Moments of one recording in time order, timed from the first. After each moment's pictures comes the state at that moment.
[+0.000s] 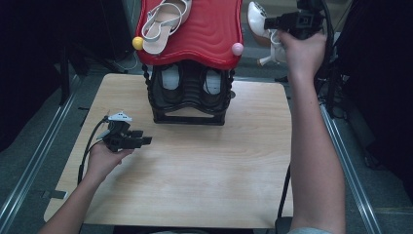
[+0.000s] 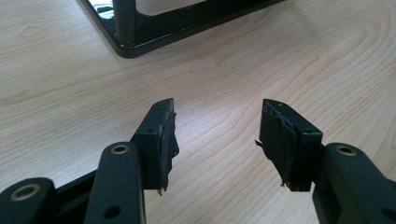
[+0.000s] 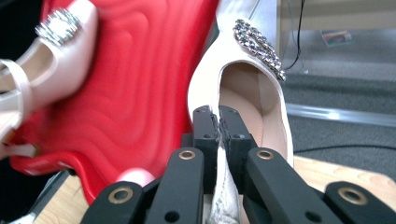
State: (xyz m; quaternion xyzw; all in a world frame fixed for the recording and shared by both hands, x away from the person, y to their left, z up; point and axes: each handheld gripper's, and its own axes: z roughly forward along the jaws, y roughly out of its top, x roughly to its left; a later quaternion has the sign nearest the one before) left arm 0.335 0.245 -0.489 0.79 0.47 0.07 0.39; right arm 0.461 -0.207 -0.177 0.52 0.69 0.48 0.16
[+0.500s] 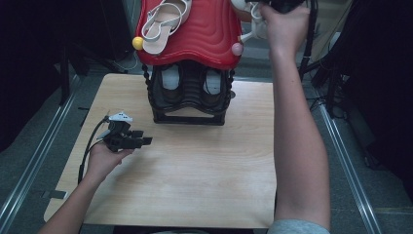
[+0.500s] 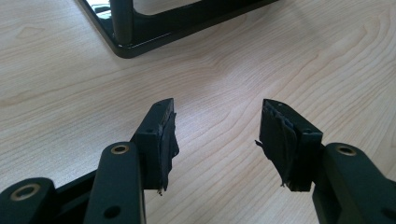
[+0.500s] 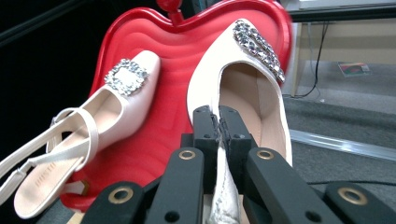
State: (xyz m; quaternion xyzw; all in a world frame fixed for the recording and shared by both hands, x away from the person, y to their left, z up) left arm 0.335 0.244 -0.489 0.79 0.47 0.08 0.39; right arm 0.465 -0.154 -0.135 0.48 0.69 0.51 0.17
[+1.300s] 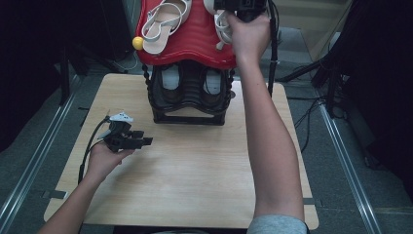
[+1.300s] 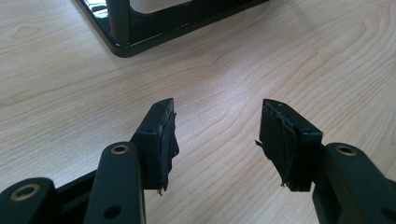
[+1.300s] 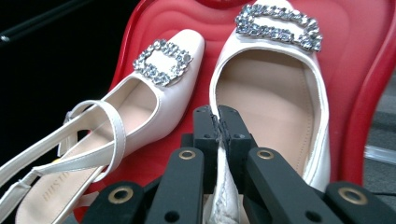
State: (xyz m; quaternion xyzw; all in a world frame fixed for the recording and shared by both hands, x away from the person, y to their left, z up) left arm 0.335 0.242 -0.489 0.79 0.46 0.07 0.39; right arm 0.477 -0.092 -0.166 0.46 0.70 0.53 0.15
